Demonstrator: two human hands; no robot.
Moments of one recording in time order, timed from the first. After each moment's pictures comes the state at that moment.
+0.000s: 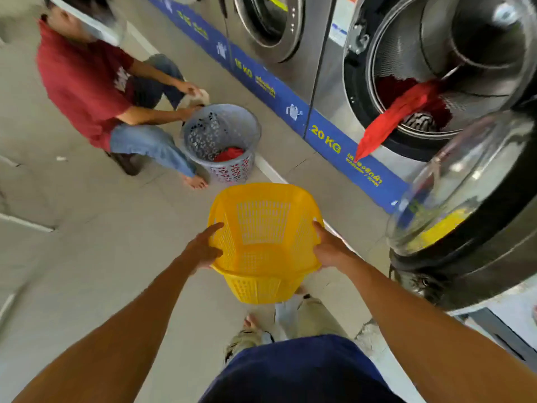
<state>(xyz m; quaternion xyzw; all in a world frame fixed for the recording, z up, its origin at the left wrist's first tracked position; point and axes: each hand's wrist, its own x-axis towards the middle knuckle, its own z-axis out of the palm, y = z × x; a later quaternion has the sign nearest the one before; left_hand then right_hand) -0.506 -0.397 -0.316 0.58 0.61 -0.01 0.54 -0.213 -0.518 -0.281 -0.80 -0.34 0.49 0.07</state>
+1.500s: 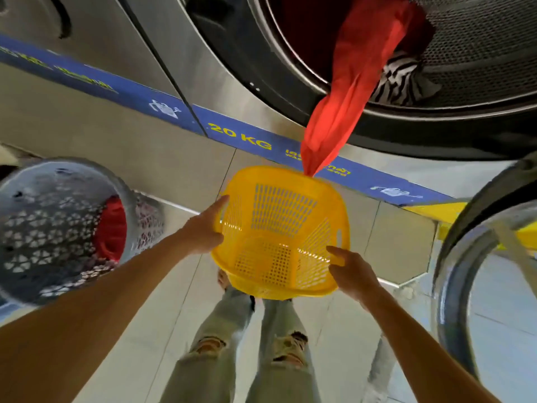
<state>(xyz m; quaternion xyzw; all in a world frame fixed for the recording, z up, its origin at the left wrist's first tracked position) -0.060 -0.039 -0.523 0.78 0.34 -0.32 0.41 0.059 -0.335 -0.504 -0.87 0.01 0.48 0.15</state>
